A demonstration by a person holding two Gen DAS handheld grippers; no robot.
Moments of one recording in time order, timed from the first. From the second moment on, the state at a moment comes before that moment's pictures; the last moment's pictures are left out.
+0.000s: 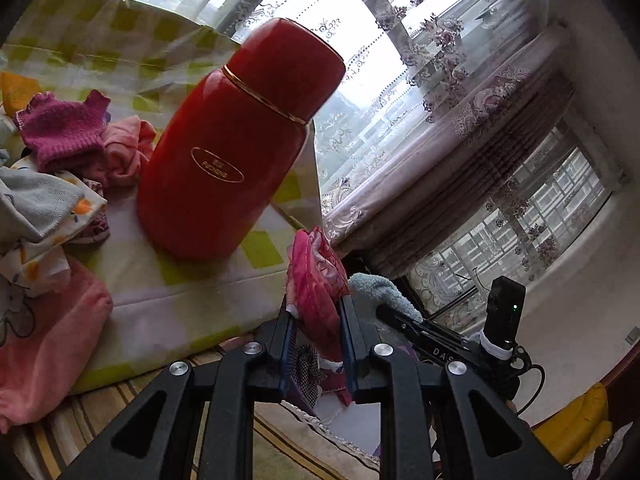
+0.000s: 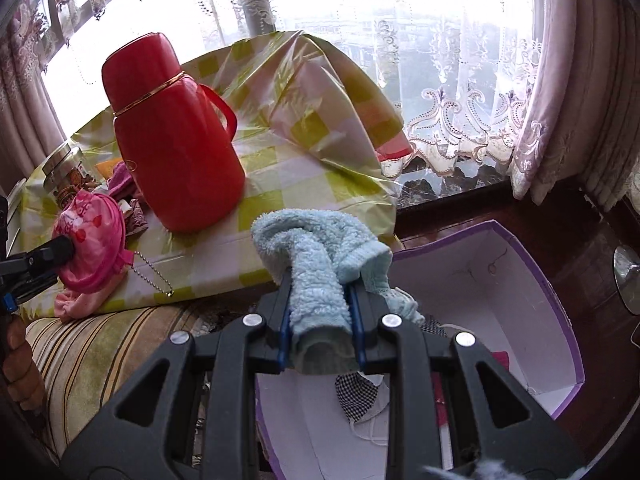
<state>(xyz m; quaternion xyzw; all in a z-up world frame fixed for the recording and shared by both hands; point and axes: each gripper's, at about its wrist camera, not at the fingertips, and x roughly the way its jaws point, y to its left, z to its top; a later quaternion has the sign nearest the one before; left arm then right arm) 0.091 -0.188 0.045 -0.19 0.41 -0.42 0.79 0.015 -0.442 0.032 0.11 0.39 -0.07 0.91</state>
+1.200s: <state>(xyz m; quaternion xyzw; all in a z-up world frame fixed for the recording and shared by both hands) 0.054 -0.247 0.042 -0.10 0.44 -0.43 0.78 -0.011 -0.473 0.043 0.14 0.36 -0.07 0.92</state>
